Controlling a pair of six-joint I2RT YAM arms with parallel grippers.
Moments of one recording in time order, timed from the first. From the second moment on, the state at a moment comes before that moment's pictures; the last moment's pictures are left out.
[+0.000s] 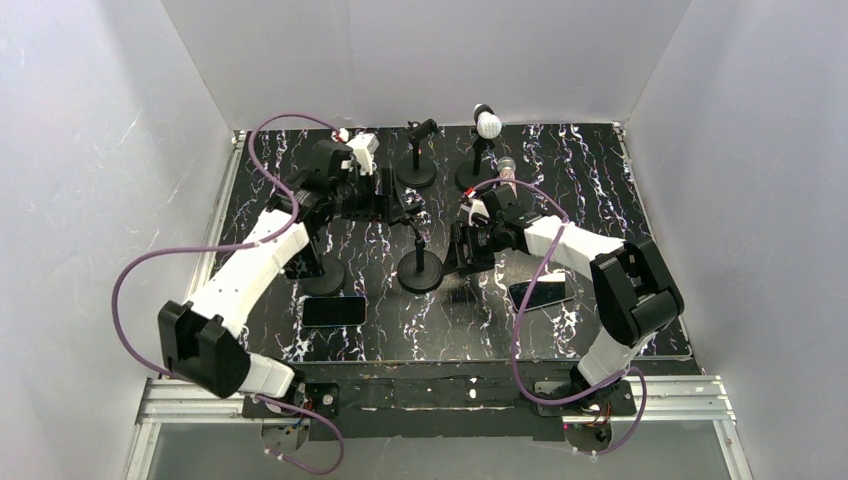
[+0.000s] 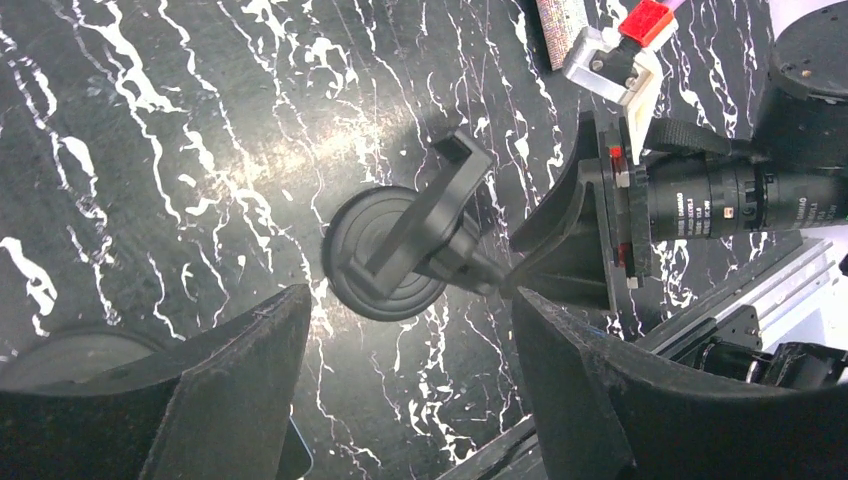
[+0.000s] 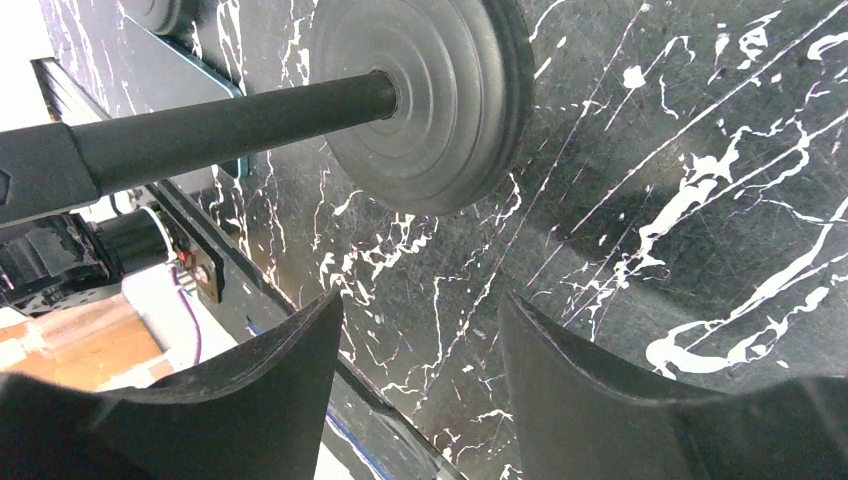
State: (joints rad) left arm -0.44 1.36 1.30 -0.65 0.21 -0.34; right arm 0.54 1.67 1.03 -0.36 -0.57 0.44
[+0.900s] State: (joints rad) left arm -0.44 1.47 1.30 -0.62 0.35 -0.29; right arm 0.55 1.71 1.02 -0.36 -0.60 0.44
